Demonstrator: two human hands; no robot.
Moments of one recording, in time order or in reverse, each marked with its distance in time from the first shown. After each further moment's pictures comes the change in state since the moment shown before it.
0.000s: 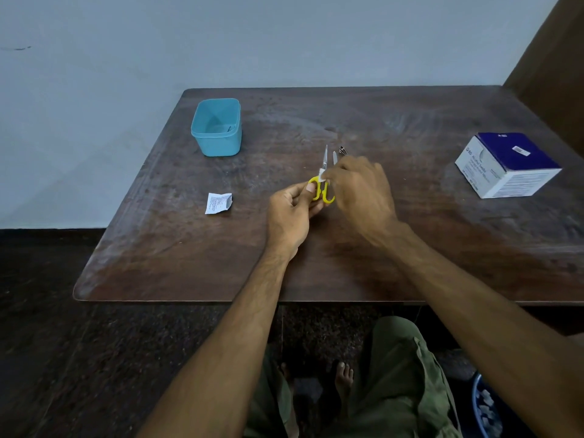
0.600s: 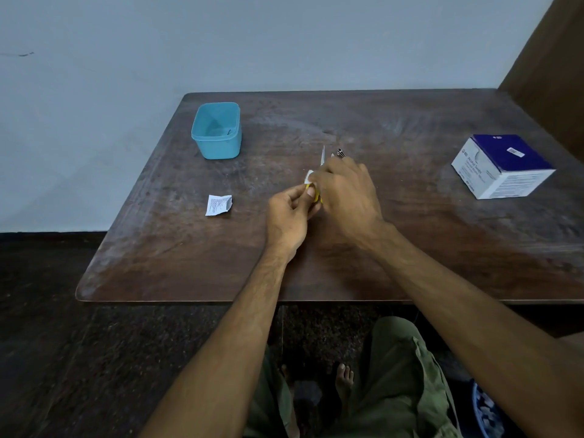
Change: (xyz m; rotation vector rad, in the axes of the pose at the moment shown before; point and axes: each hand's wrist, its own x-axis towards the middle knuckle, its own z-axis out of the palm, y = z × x) left_hand -0.001 -0.001 -0.003 -0.006 -0.027 0.005; right_hand 0.001 -0.022 -0.001 -0.057 0.008 -0.008
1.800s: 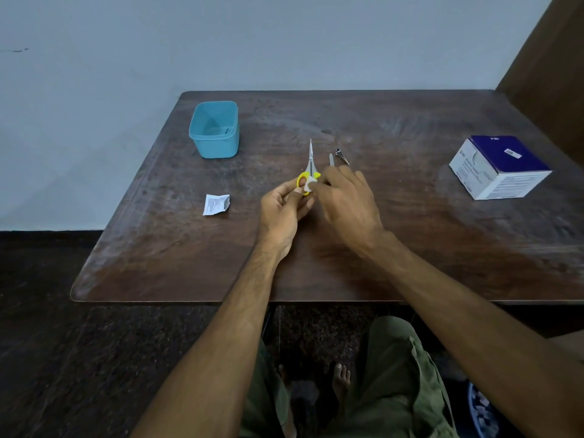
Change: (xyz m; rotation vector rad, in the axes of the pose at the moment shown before) left_hand 0.005 0.005 -0.004 -0.201 0.017 -0.074; right_hand -0.012 0.008 0.012 -0.096 0.107 -0.164
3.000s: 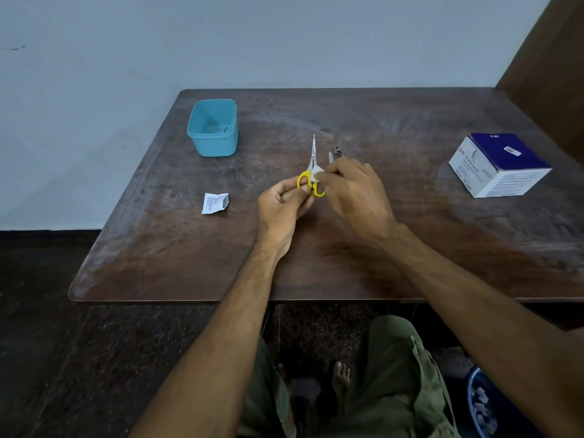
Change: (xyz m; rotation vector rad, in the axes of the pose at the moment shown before) left_hand -0.002 0.003 0.000 -0.026 -0.008 0.015; right_hand 0.000 0.018 -0.002 0.219 0.059 0.021
